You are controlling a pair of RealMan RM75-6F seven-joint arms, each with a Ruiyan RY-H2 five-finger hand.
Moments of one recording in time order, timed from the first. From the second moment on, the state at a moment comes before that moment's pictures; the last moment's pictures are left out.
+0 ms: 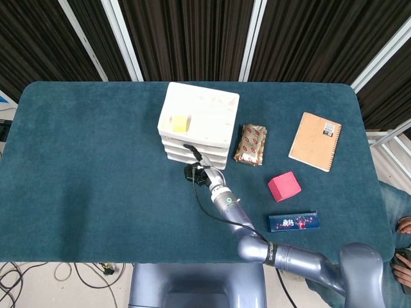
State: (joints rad) left arm 0.01 -0.88 -0.03 -1.53 1.49 1.56 -0.17; right arm 0.90 -1.88 0.56 -1.36 -0.73 0.74 0.37
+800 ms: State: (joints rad) left arm 0.01 -0.88 -0.03 -1.54 1.49 1.56 -0.16; right arm 0.89 -1.85 0.55 -1.40 -0.75 0.69 0.41
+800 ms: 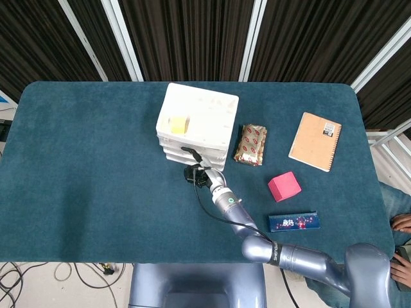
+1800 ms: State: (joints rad) left arm 0.01 -0.88 -0.03 -1.53 1.49 1.56 -0.15; right arm 0.87 -1.83 0.52 -1.46 -0.78 0.70 0.42
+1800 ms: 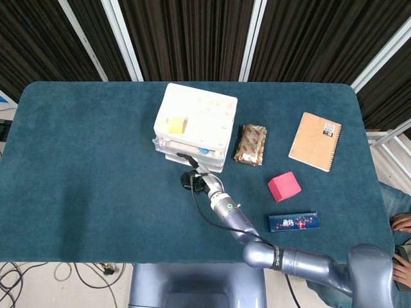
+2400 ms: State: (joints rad) left arm 0.01 -0.88 -0.03 -1.54 1.49 1.56 -0.15; right arm 0.87 -1.81 0.50 -1.52 -0.70 0.75 0.35
